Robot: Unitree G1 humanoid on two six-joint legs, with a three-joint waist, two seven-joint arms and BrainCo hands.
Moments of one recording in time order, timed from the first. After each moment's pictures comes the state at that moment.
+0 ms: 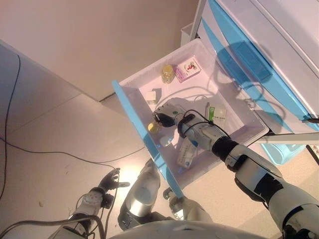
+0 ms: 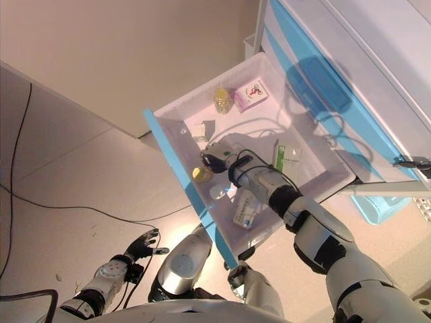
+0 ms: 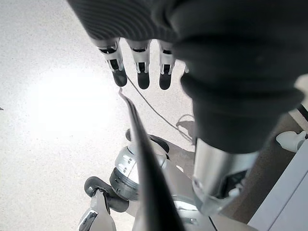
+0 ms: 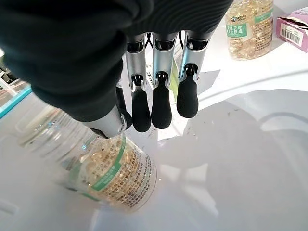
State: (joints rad) left arm -0.10 0.37 -0.32 1.07 -0.22 -0.22 -0.10; right arm -0.85 -0.29 0.88 0.74 -0.71 -0.18 -0.08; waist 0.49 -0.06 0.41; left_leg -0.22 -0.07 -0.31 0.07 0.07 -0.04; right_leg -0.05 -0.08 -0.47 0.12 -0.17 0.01
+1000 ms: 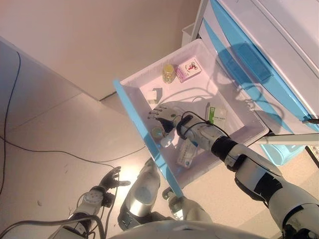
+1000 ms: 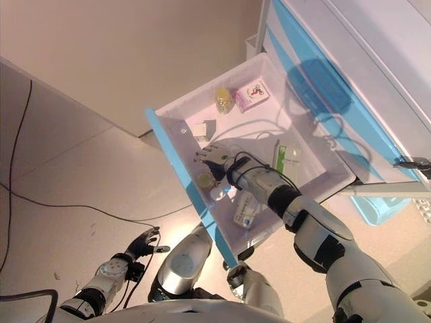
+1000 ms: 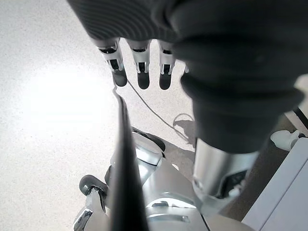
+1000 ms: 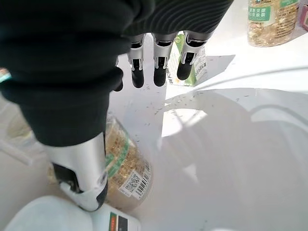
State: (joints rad) left arm -0.10 0.37 -0.32 1.05 -0.22 -0.22 -0.10; right arm -0.86 -0.29 0.92 0.74 -0.77 -0.19 -0.01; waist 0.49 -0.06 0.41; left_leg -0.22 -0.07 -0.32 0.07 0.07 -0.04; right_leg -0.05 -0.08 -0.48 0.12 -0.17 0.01
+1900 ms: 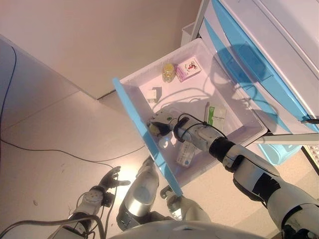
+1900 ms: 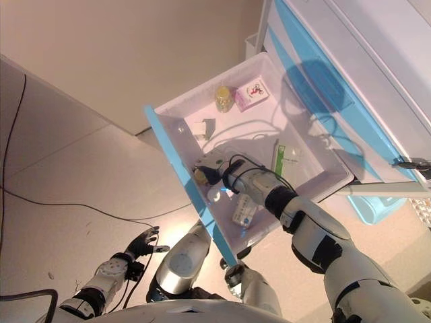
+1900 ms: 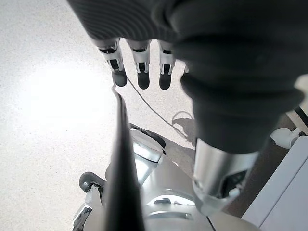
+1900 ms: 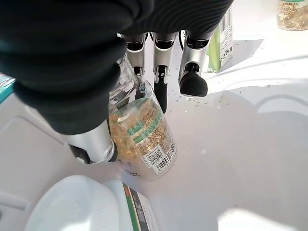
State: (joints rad) left arm -0.10 0.37 -0.32 1.04 -0.21 -0.22 -0.10; right arm -0.86 -0.28 0.94 0.74 -0.77 -0.23 0.03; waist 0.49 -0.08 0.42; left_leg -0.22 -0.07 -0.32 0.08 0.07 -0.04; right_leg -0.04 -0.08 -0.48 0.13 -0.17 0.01
